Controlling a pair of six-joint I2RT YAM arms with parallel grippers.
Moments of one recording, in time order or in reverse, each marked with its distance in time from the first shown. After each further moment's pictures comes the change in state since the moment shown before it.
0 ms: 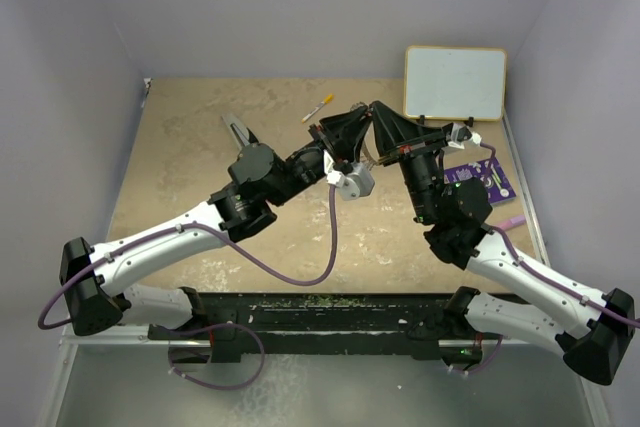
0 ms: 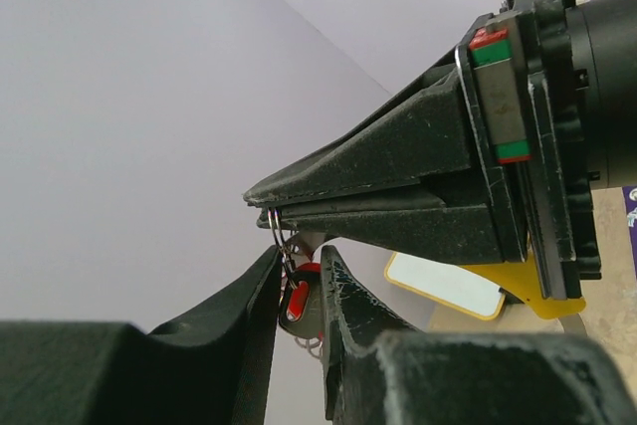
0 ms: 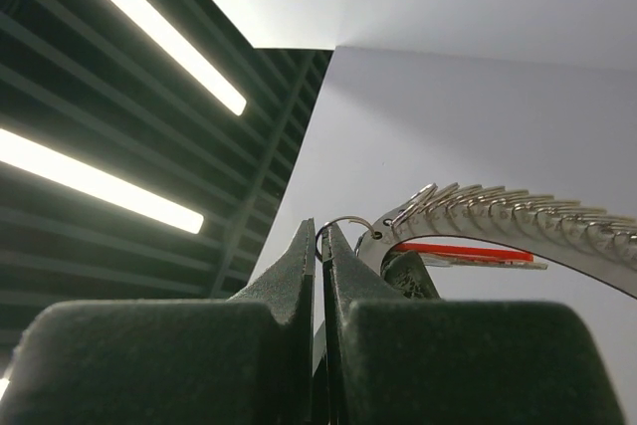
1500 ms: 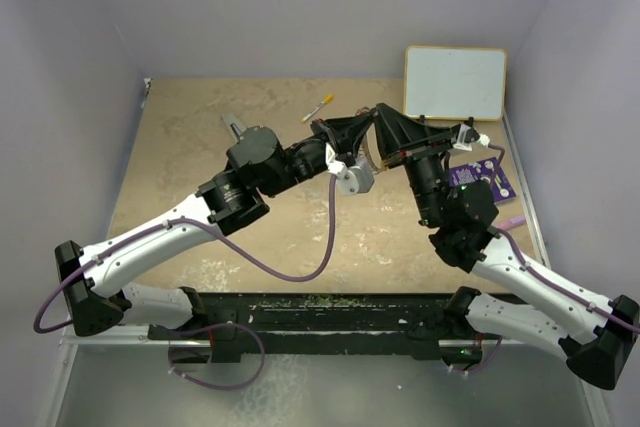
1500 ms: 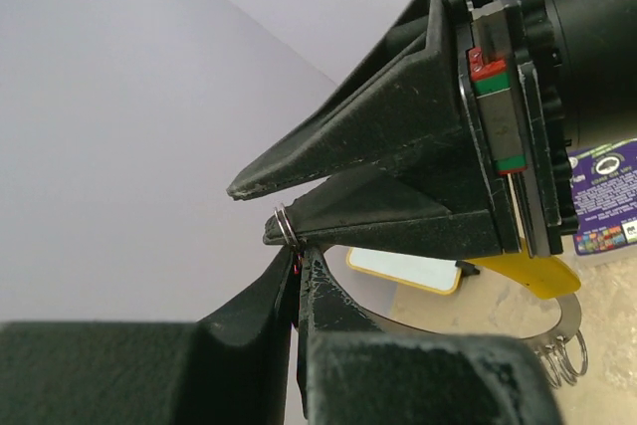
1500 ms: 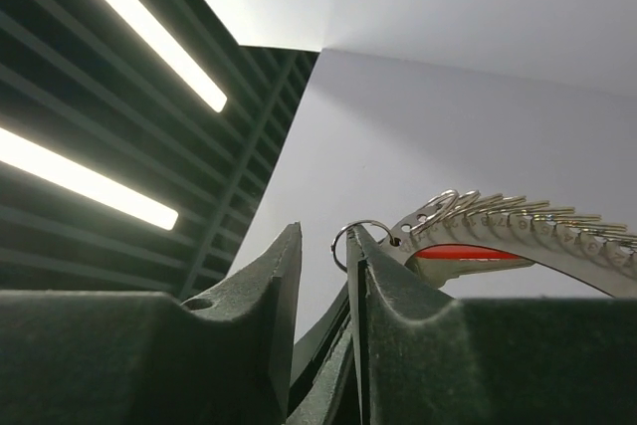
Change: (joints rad) left arm 0.016 0.002 0.126 -0.246 0.090 -0.033; right arm 0.000 -0.041 -0.002 -0.043 0.007 -0.066
